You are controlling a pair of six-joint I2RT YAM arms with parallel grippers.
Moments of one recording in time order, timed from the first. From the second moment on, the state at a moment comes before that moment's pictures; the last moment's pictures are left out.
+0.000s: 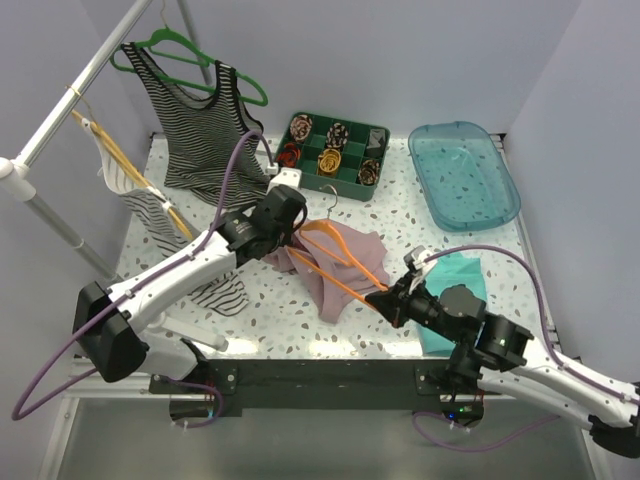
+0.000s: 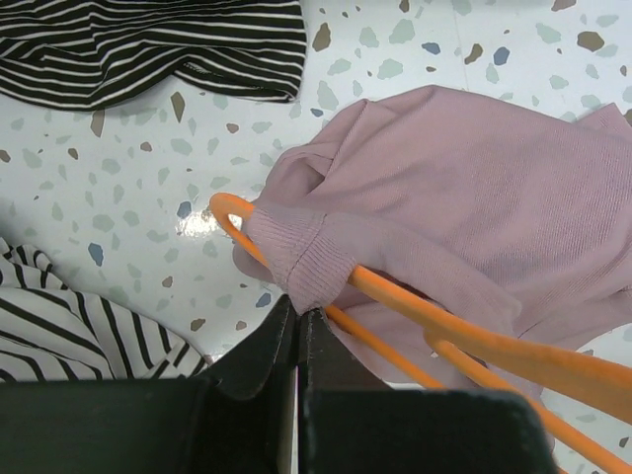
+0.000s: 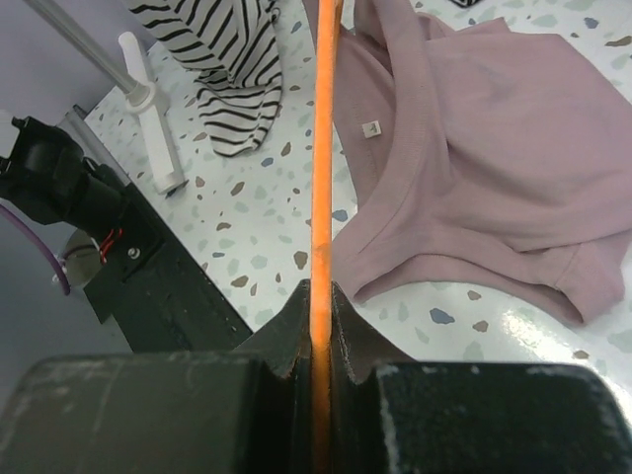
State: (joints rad) left arm -0.77 1.39 1.21 -0.66 -0.51 -0.40; right arm 1.05 0.42 0.47 -0.30 0.16 0.44
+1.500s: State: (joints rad) left arm -0.78 1.21 1.04 -0.34 -0.29 -0.30; right arm 1.05 0.56 0.19 0.18 0.20 0.40
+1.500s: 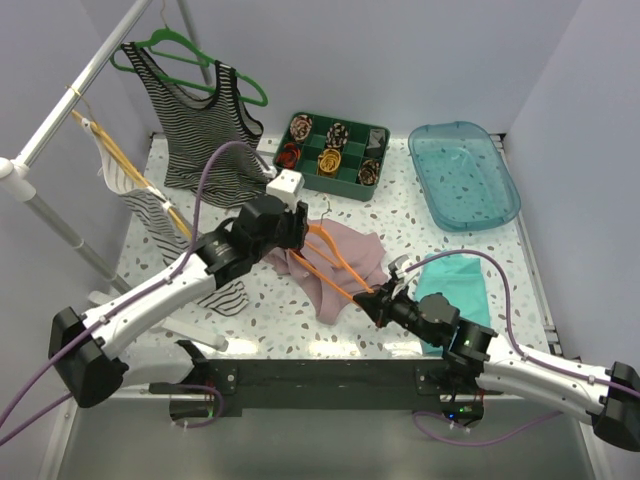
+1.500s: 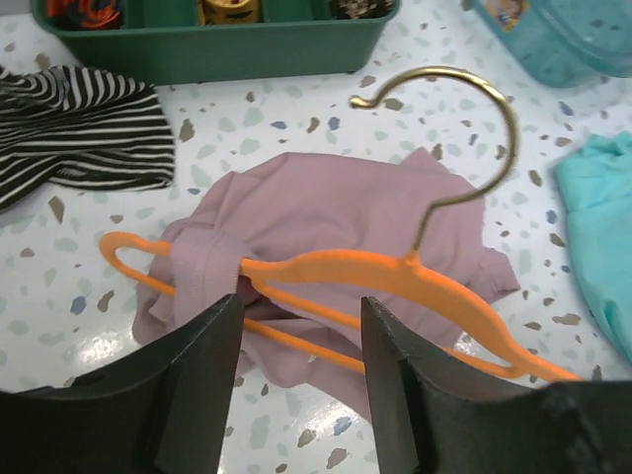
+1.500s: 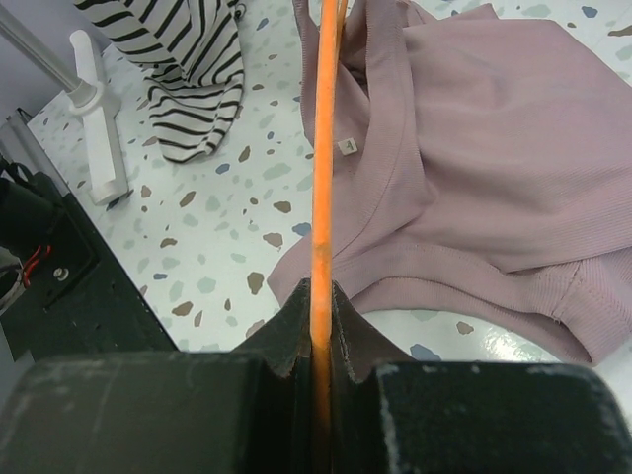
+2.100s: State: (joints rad) left arm -0.68 1.28 0.97 -0.01 0.09 -0.28; right arm 1.05 0.57 0.19 0.17 0.20 0.41
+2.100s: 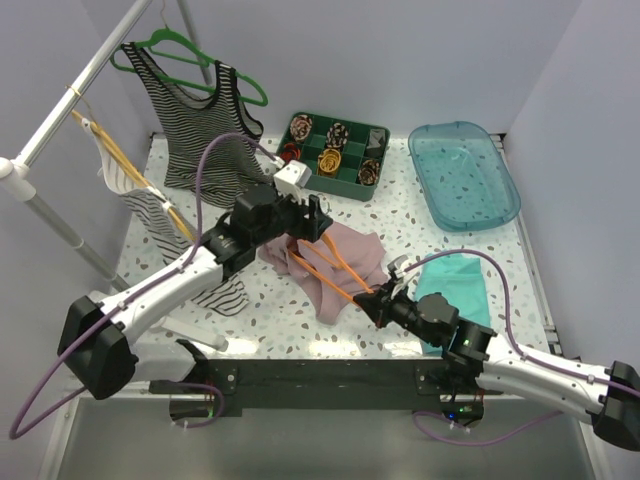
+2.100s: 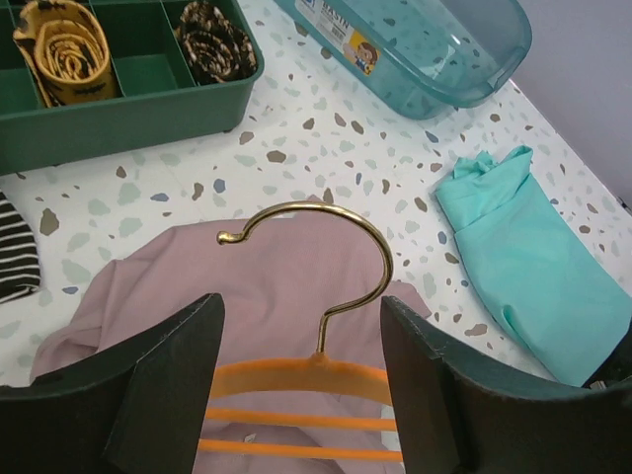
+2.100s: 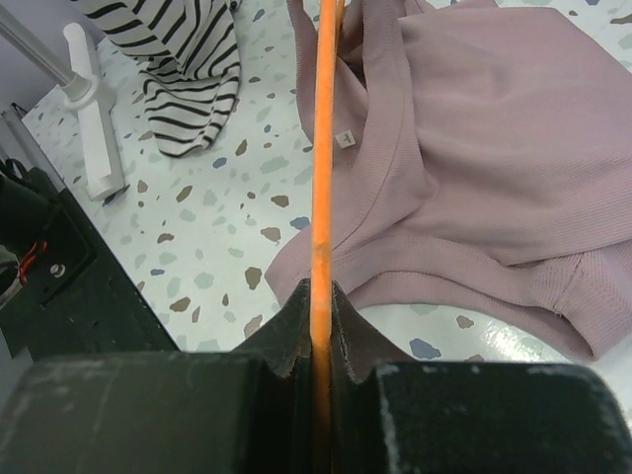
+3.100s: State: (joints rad) left arm -0.69 1.40 0.97 0.02 0.09 -0.29; right arm 1.05 0.67 0.20 0.19 0.26 0.41
